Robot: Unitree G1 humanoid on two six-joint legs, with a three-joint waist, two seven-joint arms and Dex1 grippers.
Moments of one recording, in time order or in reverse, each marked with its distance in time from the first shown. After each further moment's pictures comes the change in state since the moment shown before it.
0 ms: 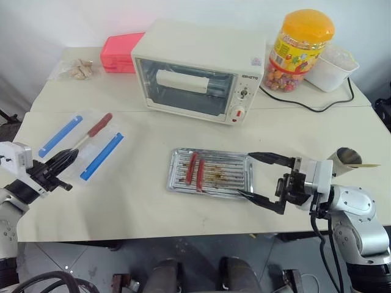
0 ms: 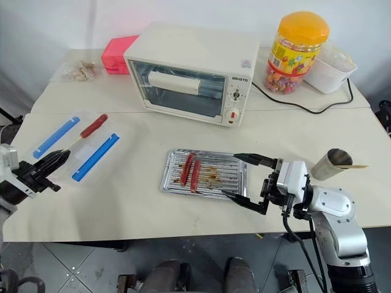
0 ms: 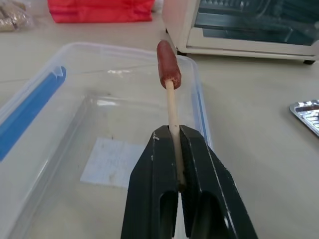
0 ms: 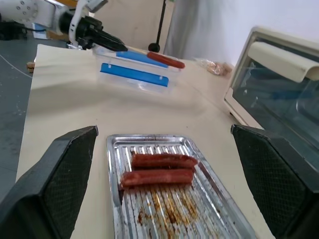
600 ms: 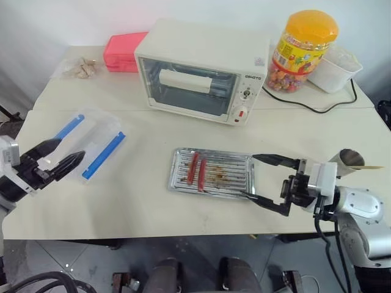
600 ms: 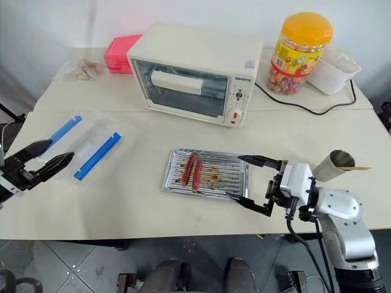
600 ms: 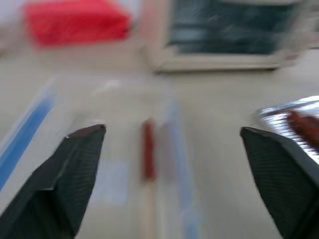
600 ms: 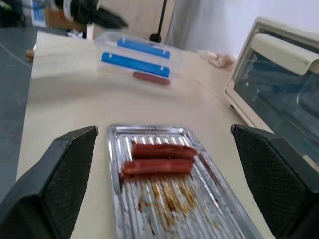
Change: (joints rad) left arm -0.011 0.099 -0.013 -0.175 -0.049 0.019 -0.192; right arm 0.037 -0.087 -0.061 0.007 0.006 -0.019 0.007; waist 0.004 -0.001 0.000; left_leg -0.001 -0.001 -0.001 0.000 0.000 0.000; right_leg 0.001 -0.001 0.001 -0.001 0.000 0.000
